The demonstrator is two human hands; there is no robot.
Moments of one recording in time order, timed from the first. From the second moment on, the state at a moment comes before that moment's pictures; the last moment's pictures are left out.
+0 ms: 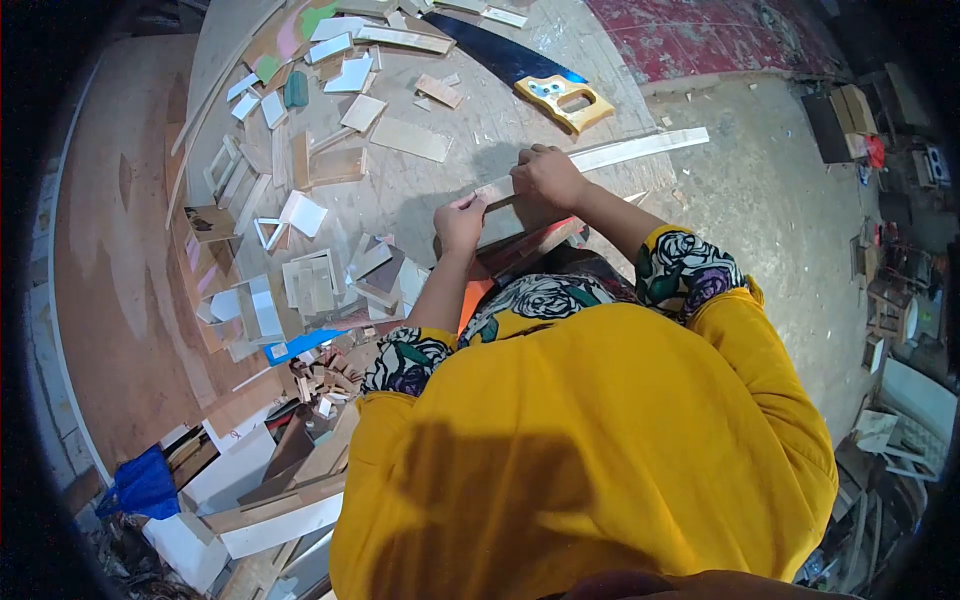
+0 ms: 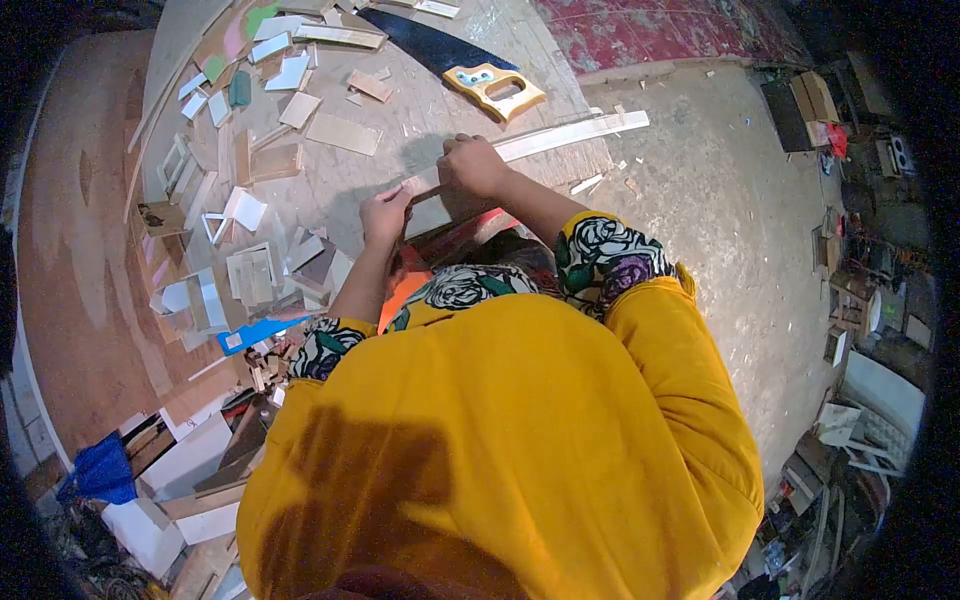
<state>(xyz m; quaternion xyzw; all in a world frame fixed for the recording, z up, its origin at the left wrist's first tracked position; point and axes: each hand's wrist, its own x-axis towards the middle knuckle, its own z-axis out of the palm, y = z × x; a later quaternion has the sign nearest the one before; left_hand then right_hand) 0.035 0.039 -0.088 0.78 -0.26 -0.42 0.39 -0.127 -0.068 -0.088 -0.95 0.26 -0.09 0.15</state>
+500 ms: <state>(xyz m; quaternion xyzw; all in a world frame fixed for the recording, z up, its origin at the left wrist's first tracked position) 0.037 0.037 -0.118 0.79 -0.23 -0.38 0.42 -0.163 -0.078 -0.106 -0.90 0.30 -0.20 0.26</state>
